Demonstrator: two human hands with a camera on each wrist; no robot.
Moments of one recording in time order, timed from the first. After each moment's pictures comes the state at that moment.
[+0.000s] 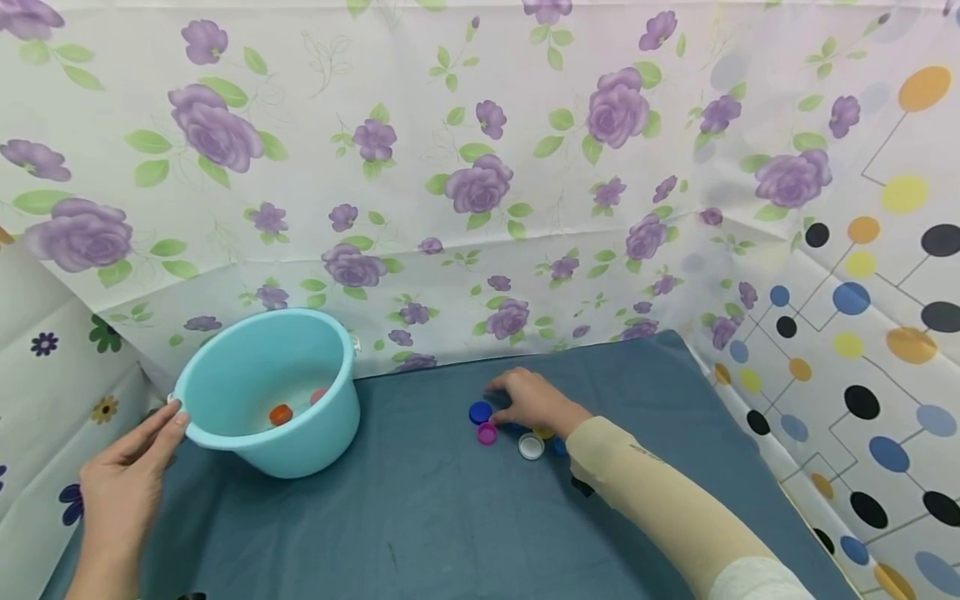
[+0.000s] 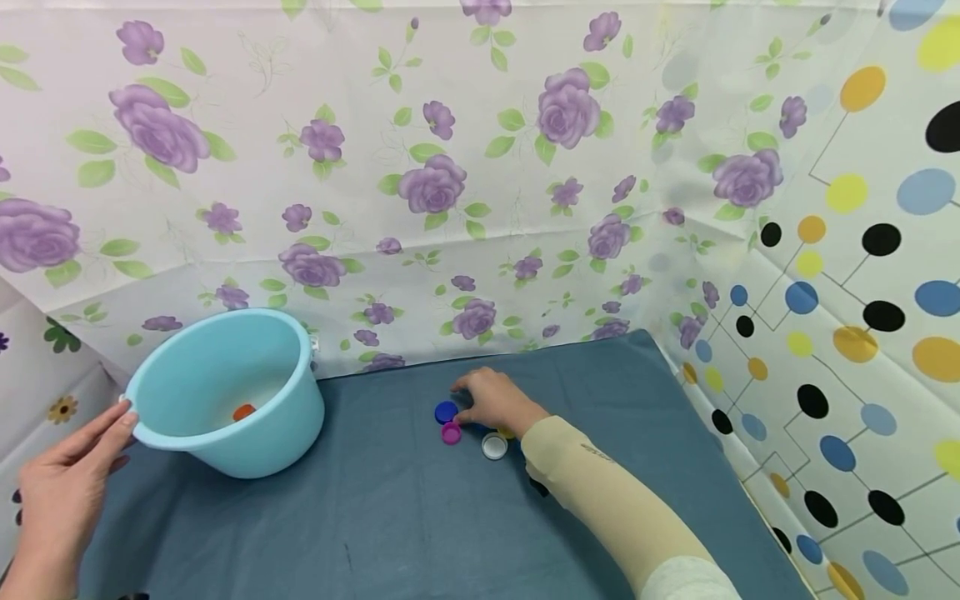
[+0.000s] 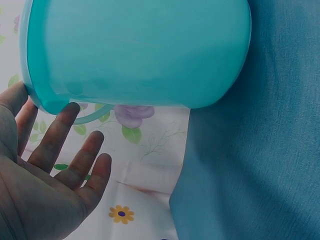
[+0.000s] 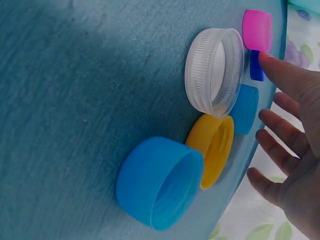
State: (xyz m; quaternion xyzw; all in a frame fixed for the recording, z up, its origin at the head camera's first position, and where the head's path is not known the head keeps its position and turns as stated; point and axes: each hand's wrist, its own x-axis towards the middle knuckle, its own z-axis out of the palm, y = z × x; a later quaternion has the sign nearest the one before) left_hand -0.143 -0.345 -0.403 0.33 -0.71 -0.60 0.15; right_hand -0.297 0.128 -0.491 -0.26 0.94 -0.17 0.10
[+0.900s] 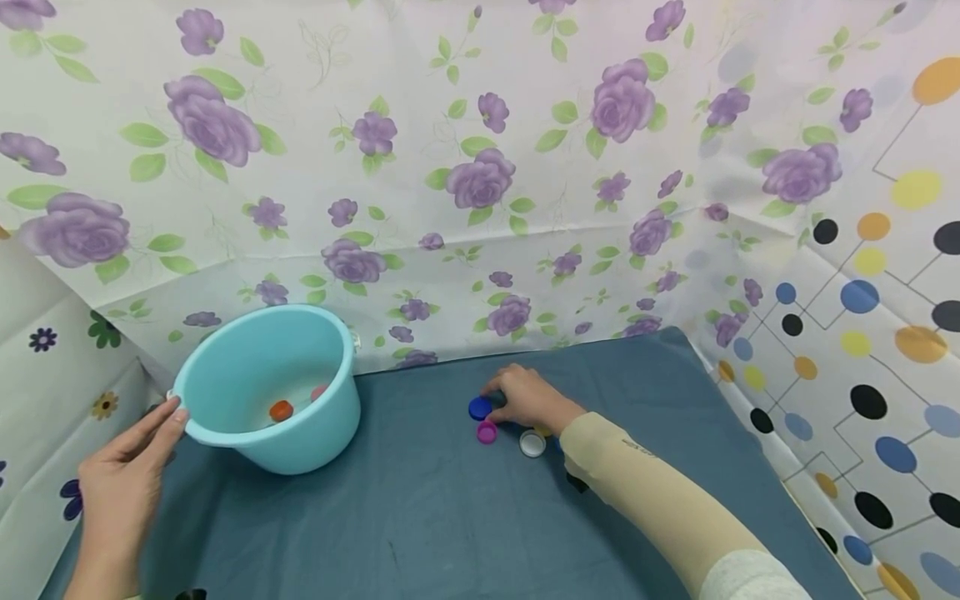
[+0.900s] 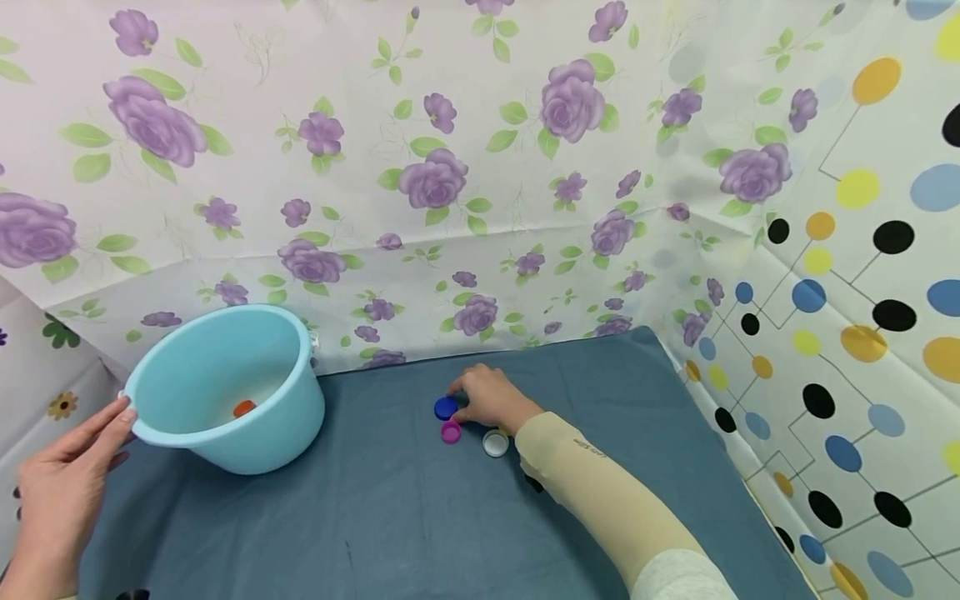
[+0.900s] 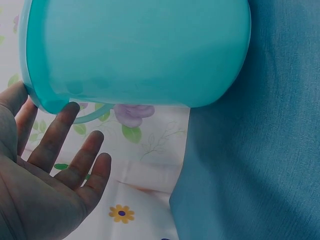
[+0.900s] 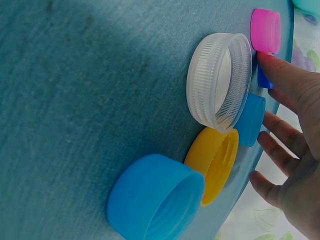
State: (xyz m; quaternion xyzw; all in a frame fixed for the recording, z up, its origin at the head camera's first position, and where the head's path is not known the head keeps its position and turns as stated) left_hand -0.143 -0.343 -0.403 0.34 -0.71 -0.59 0.17; right_hand -0.298 0.119 -0.495 -0.28 0.95 -0.12 0.10
